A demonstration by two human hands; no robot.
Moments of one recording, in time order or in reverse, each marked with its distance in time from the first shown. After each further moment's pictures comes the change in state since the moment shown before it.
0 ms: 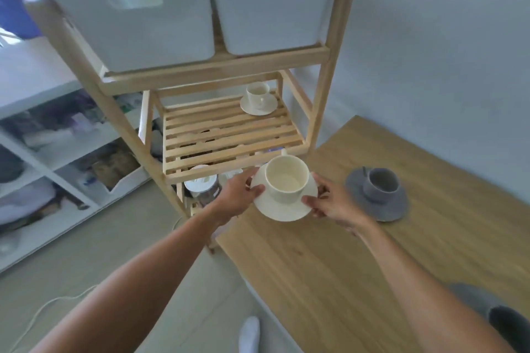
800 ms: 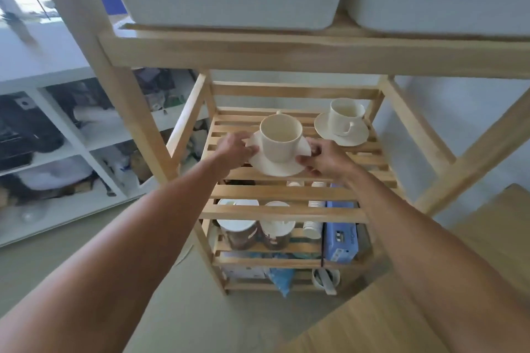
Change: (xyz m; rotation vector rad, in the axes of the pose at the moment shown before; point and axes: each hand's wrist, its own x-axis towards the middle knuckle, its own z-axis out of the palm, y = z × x) left_hand 0.228 -0.119 -0.161 -0.012 0.435 -0.205; right_hand 0.339 -0.073 0.128 -0.207 -0.259 -0.227
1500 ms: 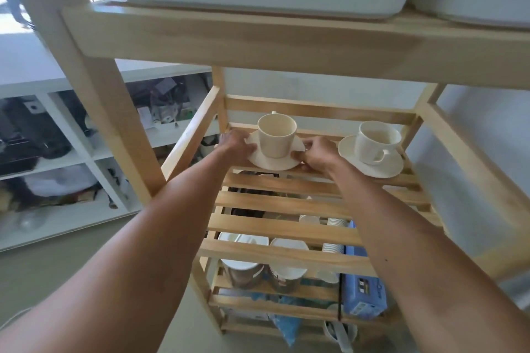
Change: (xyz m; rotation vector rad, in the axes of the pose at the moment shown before) left_hand 0.107 -0.022 -0.013 0.253 0.144 -0.044; right_hand 0.130 -0.019 0.031 -0.149 0.120 0.035
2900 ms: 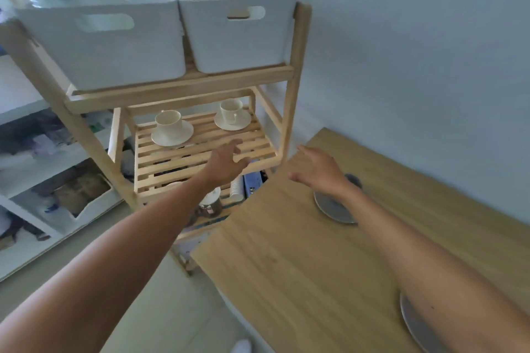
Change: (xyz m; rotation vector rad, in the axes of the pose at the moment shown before) left_hand -0.375 0.152 -0.021 -0.049 -0.376 0.525; right_hand -0.491 0.016 -0.188 -0.220 0.265 0.087
